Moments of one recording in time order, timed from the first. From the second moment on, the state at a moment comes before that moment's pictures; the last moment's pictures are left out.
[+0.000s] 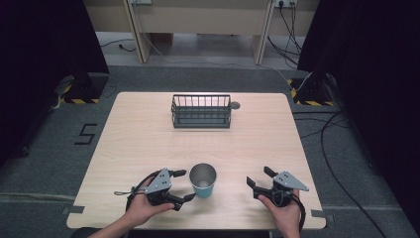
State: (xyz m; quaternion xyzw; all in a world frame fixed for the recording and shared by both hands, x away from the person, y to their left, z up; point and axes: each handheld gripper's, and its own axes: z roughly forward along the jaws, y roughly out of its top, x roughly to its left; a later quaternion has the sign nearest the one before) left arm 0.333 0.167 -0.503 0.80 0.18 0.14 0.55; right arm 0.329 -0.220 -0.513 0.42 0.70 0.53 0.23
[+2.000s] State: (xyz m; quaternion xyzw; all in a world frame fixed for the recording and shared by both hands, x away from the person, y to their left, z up) left arm 0.354 0.152 -0.491 0.78 0.17 0.15 0.59; right arm 0.327 -0.221 -0.513 0.42 0.70 0.53 0.22
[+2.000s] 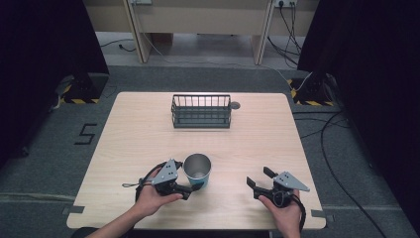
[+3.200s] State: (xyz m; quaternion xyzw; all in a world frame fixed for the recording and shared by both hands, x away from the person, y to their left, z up) left arm 0.388 0.172 -0.455 0.75 0.21 0.21 0.59; right arm 0.327 -0.222 -0.513 0.42 0.70 0.54 0.22
